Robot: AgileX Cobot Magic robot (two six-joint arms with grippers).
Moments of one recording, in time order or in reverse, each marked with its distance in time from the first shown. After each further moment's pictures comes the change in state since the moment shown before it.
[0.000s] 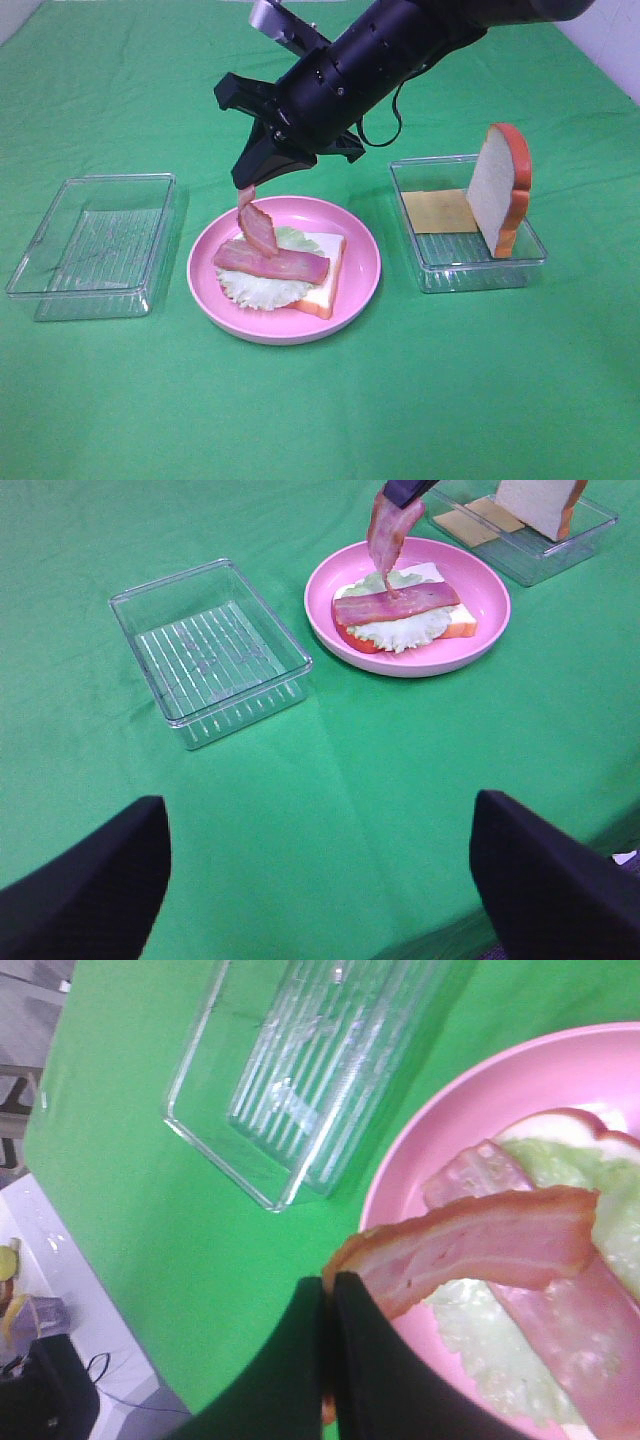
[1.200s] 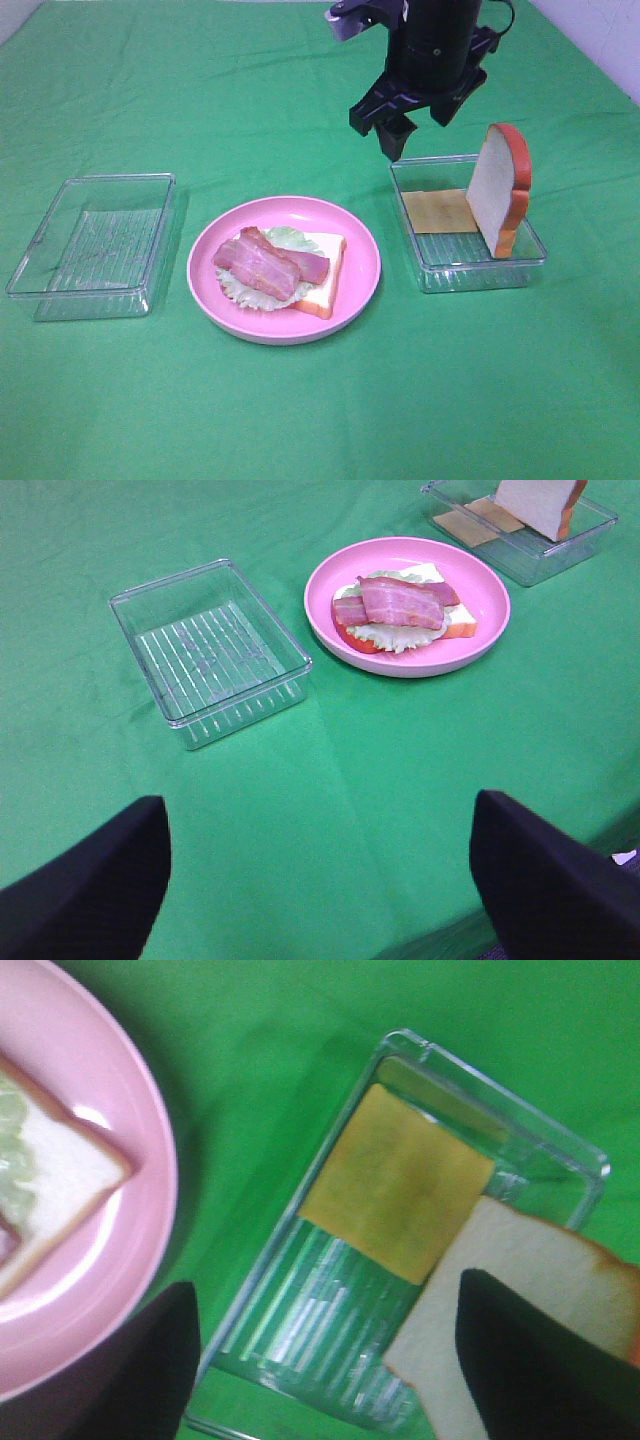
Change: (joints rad) left arm 0.000 0.000 0.000 0.000 0.000 0.000; right arm -0.001 -0.022 -0.179 -1.050 0.213 0.317
